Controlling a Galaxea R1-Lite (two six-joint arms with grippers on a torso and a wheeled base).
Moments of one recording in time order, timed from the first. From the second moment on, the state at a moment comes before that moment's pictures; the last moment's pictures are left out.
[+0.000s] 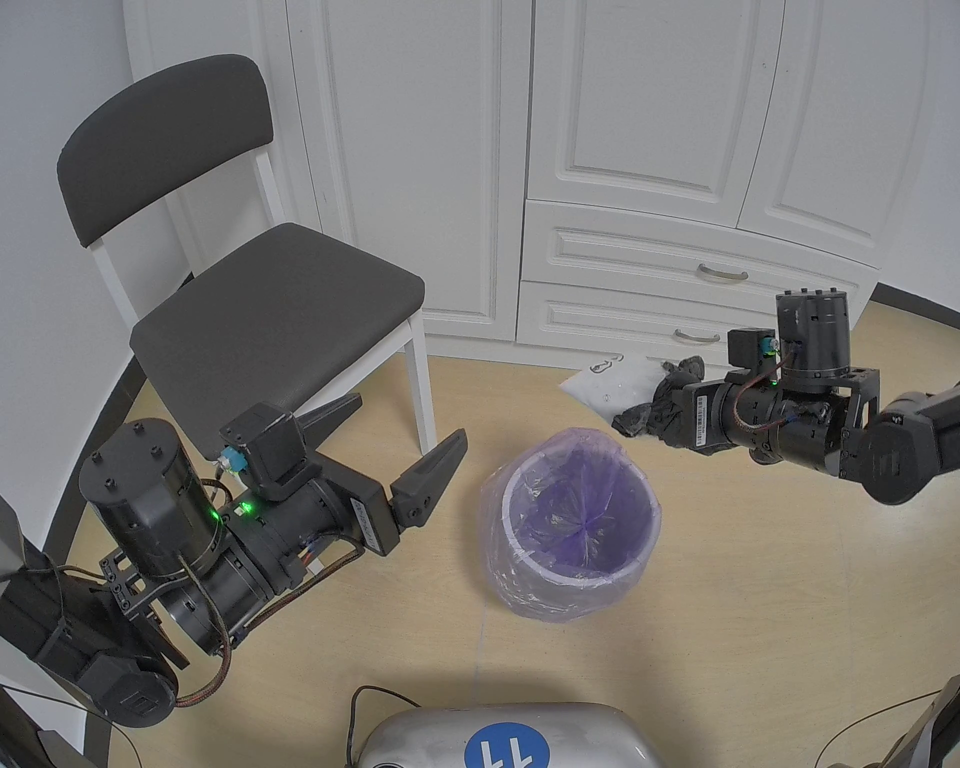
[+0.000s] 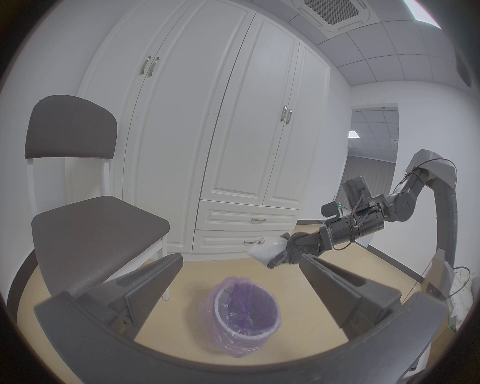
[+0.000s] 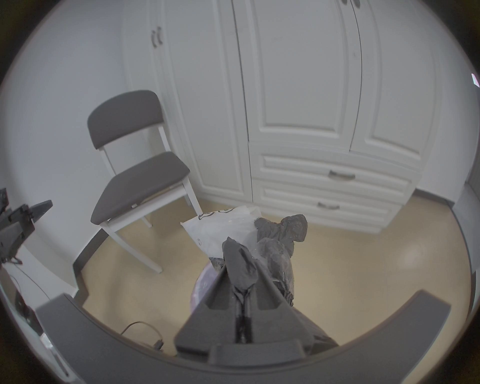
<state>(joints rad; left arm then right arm) -0.67 1.71 -0.43 -1.37 0.06 -0.06 0.42 1.77 -0.98 -0.44 -0.13 0.06</state>
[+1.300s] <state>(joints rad) -0.66 1.64 -0.43 -1.37 0.06 -0.06 0.36 2.38 -1.56 0.10 -0.08 0.37</state>
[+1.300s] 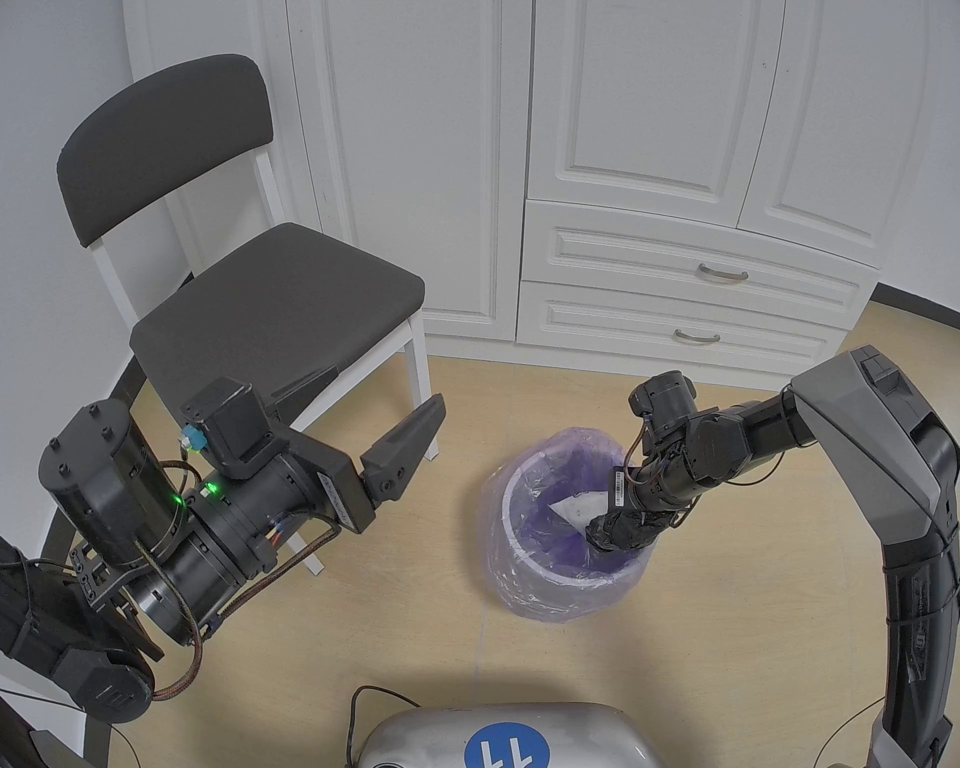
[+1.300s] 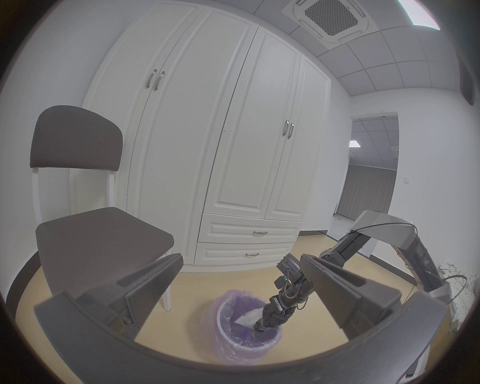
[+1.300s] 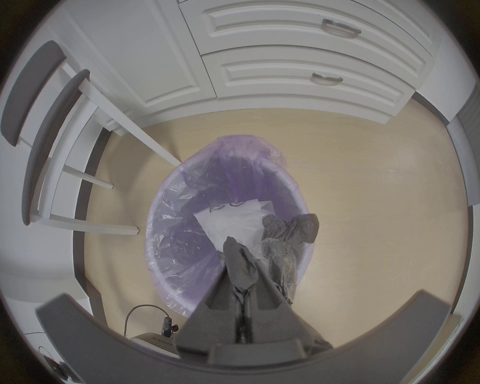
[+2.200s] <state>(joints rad) -0.66 1.64 -0.43 -1.38 0.06 -0.06 0.45 2.57 -1.89 0.12 -0.11 0.72</state>
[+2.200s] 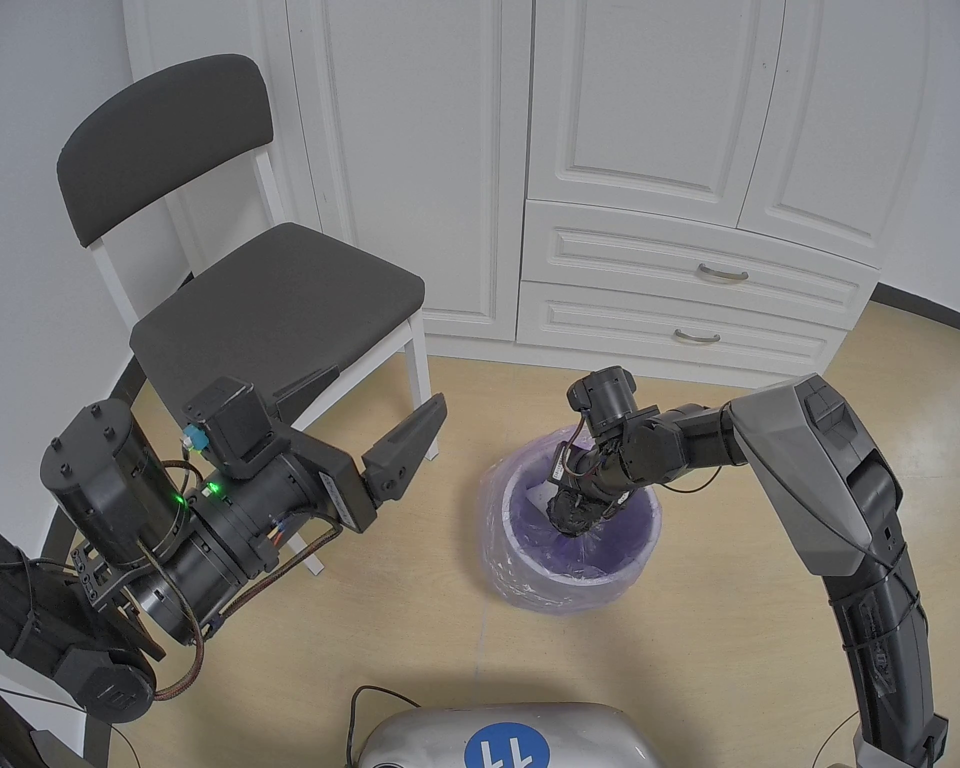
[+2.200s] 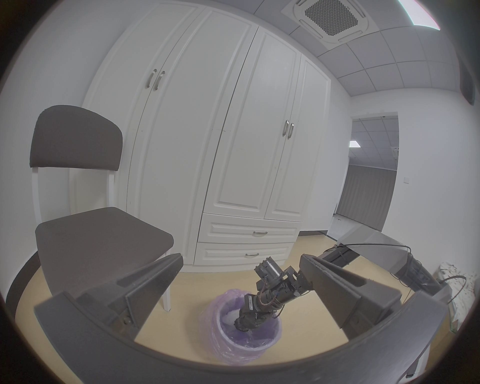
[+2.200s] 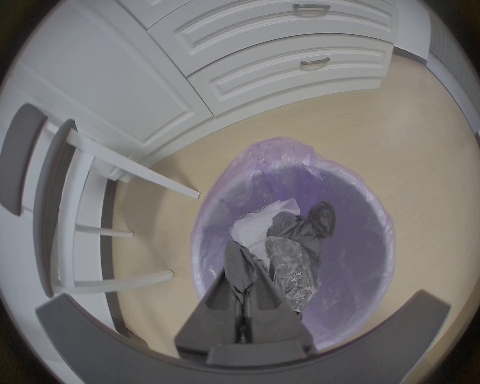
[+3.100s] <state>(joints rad) -0.67 1.60 -0.43 -1.37 0.06 -0.06 0.46 2.57 -2.00 0.47 -0.25 0.10</state>
